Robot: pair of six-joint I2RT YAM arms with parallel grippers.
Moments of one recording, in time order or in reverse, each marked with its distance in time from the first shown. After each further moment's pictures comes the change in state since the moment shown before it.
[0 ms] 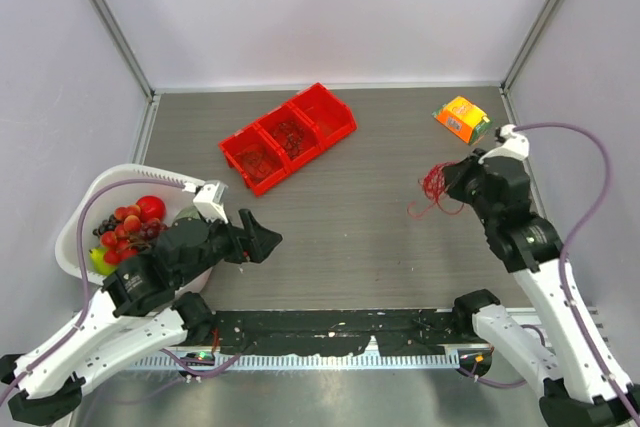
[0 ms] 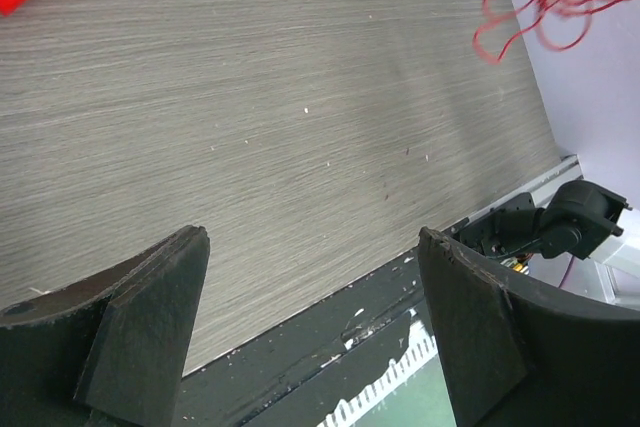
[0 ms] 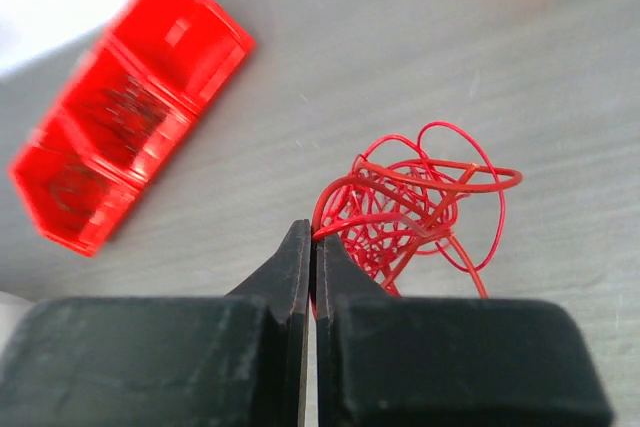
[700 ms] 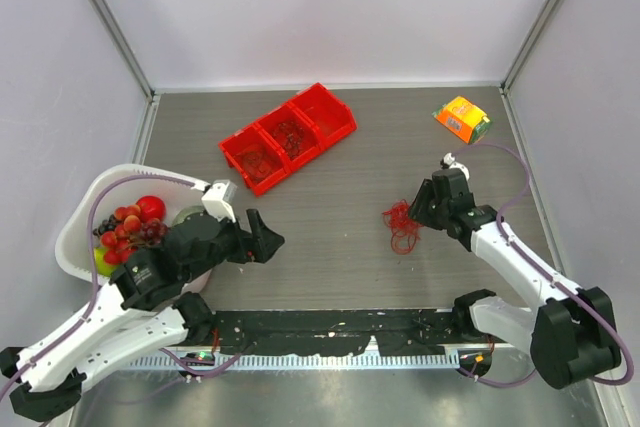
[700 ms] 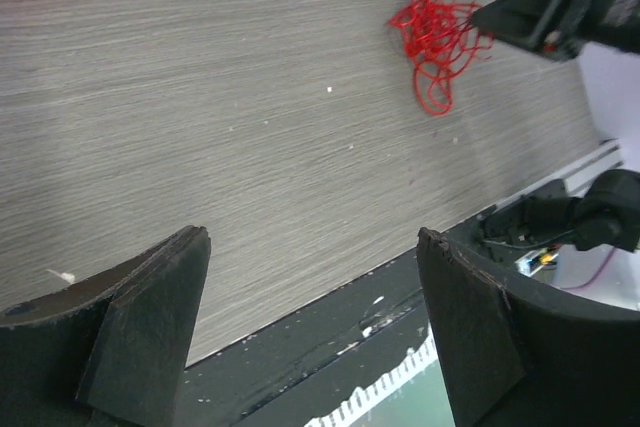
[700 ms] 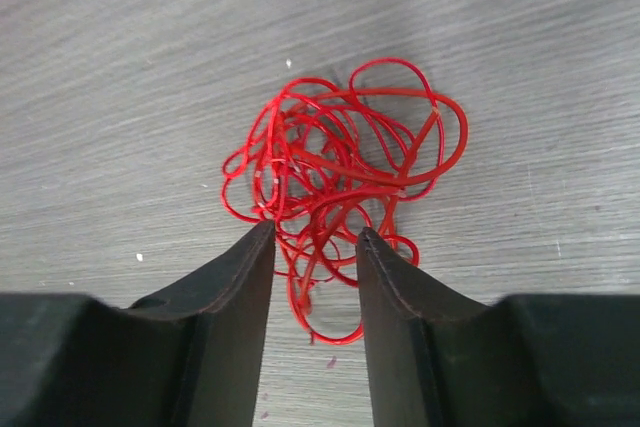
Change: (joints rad) left arm 0.000 0.073 0.012 -0.036 -0.003 0.016; right arm 0.000 0.287 -0.259 0.189 -0.154 0.047
